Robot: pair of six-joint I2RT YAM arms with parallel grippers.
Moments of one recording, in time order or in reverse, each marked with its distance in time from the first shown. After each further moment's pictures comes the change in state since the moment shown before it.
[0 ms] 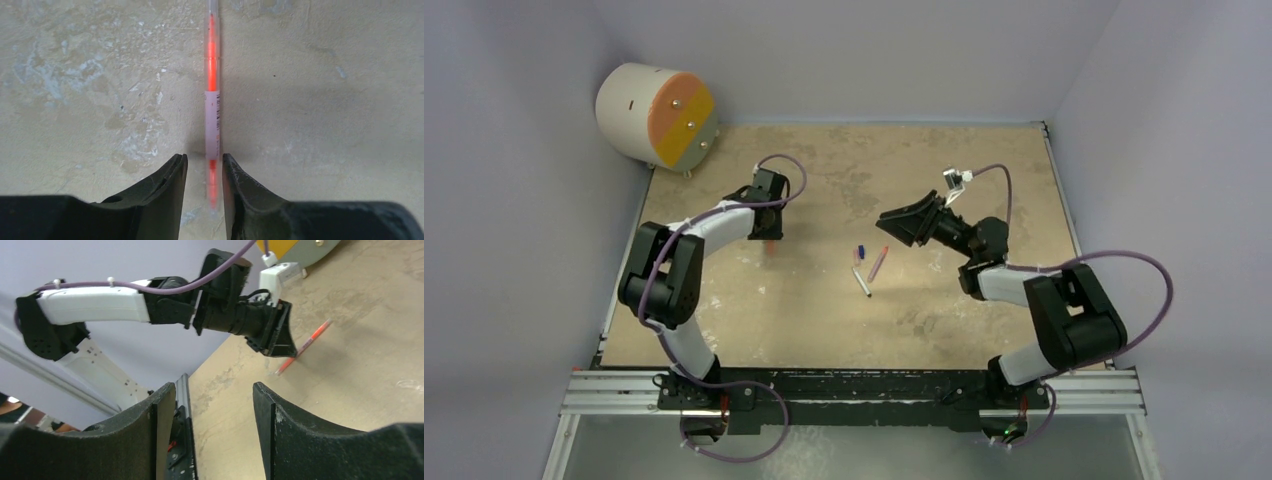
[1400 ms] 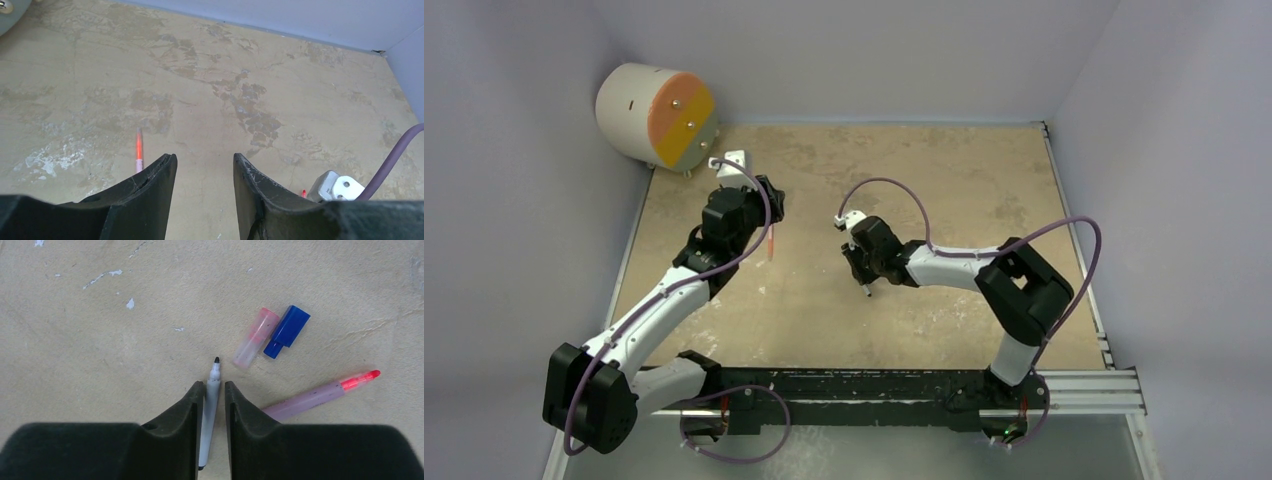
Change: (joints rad) left arm -0.080 -0.690 -0.342 0.494 0.060 -0.075; right arm 0.513 0.209 0.473 -1.498 0.840 -0.929
